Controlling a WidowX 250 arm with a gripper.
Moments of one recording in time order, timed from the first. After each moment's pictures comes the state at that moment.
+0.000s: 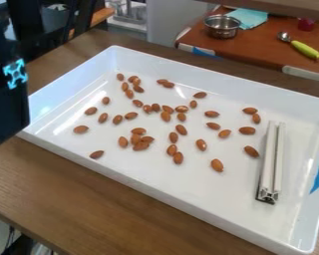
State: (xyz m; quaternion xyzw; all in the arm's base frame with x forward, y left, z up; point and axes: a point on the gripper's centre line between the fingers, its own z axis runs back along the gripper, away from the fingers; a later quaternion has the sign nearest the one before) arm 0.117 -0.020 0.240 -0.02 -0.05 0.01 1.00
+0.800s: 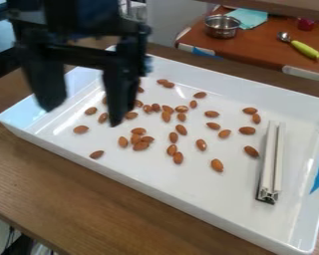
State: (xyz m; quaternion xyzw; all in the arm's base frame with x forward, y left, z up) arm 0.192 -0.042 0.210 -0.04 -0.03 0.08 1.00
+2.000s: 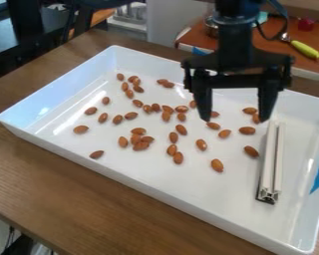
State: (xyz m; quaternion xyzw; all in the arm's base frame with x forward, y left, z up) arm 0.325 -0.117 0.151 -0.08 -0.09 0.16 0.98
